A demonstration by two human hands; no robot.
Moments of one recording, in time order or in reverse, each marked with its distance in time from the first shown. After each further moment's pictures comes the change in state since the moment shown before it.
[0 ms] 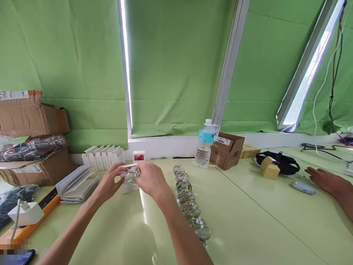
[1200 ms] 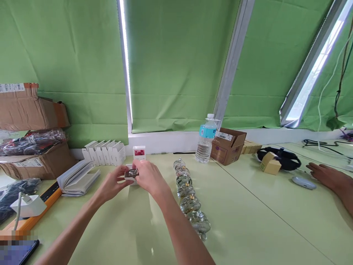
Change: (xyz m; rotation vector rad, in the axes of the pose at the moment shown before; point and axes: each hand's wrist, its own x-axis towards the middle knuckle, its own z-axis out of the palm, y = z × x) left_hand -0.013 0.025 0.005 -0.428 -0.138 -0.180; right_hand 0.002 0.003 0.021 0.060 -0.091 -0.069
